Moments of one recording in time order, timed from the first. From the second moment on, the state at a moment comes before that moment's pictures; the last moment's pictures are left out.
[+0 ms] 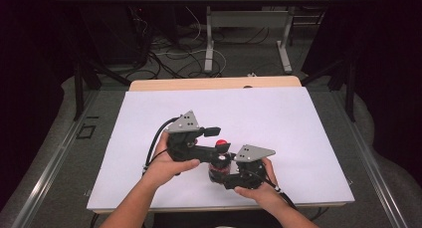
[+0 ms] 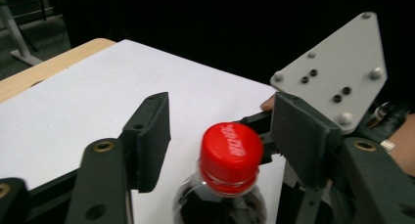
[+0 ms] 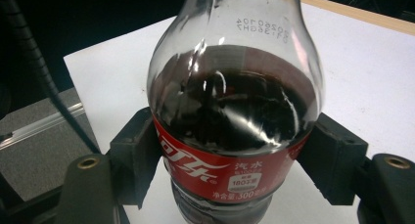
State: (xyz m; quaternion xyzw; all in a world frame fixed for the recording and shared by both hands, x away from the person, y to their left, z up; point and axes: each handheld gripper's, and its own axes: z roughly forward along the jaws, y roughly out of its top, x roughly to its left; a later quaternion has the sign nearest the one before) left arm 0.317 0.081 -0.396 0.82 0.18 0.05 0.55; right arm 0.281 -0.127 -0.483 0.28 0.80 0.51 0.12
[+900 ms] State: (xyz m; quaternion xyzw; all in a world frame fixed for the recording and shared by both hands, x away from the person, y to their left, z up) left arm 0.275 0.039 -0.410 0.77 0.32 0.21 0.51; right arm 0.281 -0.126 -0.486 0.29 0.80 0.50 0.14
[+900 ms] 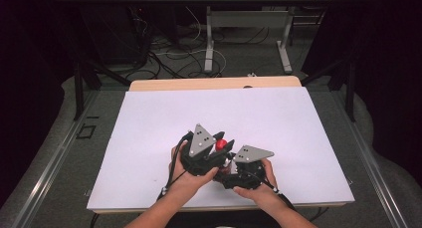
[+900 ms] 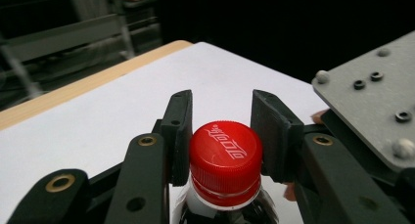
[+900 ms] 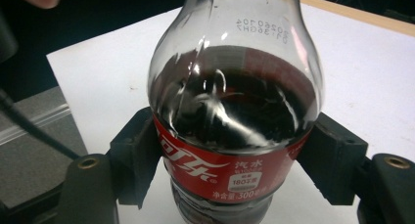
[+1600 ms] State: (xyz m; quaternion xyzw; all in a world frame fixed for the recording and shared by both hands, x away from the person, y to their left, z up) left arm 0.317 0.082 -0.398 0.81 0.17 0.03 0.56; right arm 0.280 -0.127 -0.482 0.28 0.80 0.51 0.12
